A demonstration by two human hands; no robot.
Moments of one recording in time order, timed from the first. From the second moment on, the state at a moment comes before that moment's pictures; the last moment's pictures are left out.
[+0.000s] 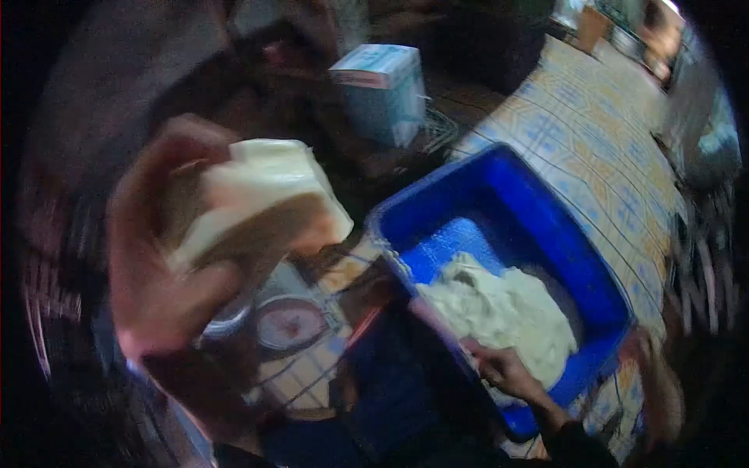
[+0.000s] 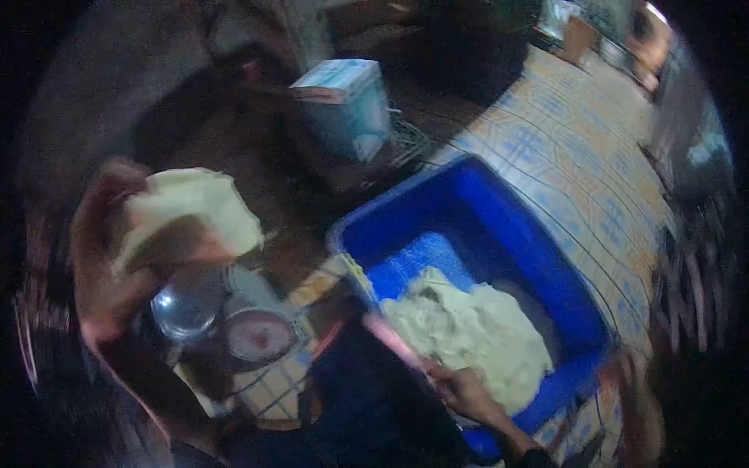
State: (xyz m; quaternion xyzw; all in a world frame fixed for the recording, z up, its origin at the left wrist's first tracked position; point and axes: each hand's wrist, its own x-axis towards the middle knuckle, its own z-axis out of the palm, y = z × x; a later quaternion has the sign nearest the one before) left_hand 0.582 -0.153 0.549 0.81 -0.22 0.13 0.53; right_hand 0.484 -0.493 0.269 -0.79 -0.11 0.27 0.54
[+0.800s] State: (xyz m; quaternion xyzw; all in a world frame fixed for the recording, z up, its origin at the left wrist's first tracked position) left_hand 0.554 0.041 0.396 0.89 0.07 0.42 0.16; right_hand 0.524 -0.482 0.180 -0.84 -0.04 0.14 0.52
